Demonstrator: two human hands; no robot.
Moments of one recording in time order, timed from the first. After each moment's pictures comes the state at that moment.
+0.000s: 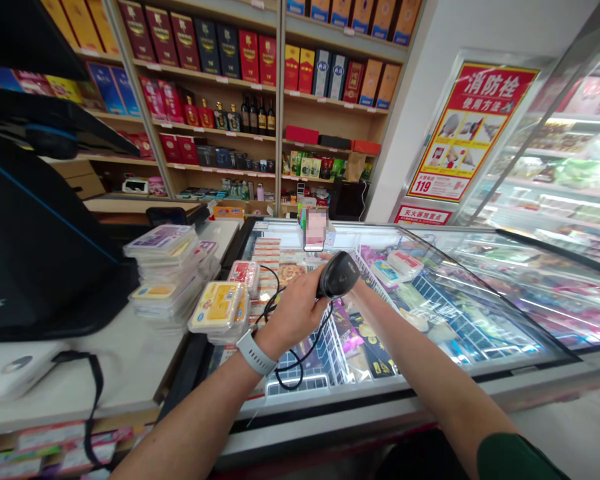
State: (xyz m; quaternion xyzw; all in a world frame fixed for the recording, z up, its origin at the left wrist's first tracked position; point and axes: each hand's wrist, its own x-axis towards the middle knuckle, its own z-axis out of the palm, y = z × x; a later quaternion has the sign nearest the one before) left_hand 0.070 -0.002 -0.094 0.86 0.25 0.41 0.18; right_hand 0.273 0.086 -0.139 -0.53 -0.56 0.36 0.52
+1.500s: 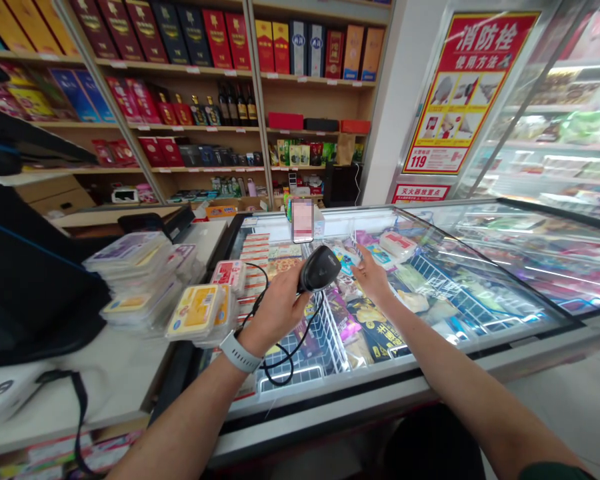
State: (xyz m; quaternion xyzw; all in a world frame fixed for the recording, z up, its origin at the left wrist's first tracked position) left_hand 0.073 0.011 -0.118 0.87 0.28 0.39 0.15; right_hand 0.364 0.021 -0.182 -0.66 -0.61 0.04 0.43
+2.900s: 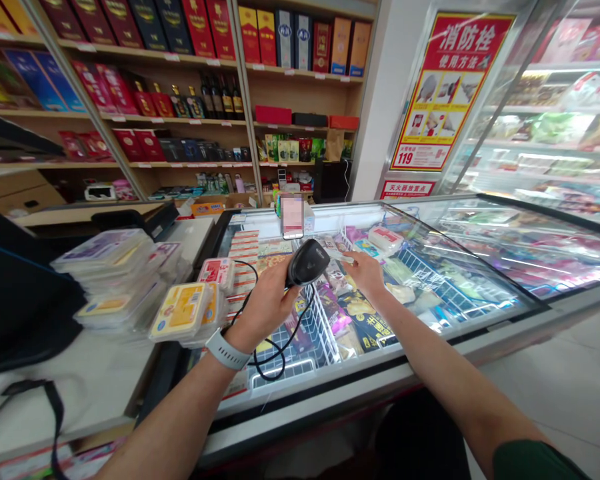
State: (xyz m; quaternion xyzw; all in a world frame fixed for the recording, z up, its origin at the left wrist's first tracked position) left_hand 0.072 0.010 -0.111 0.86 0.28 0.40 0.15; right_hand 0.368 0.014 -0.176 -0.72 -0.60 -0.09 0.33
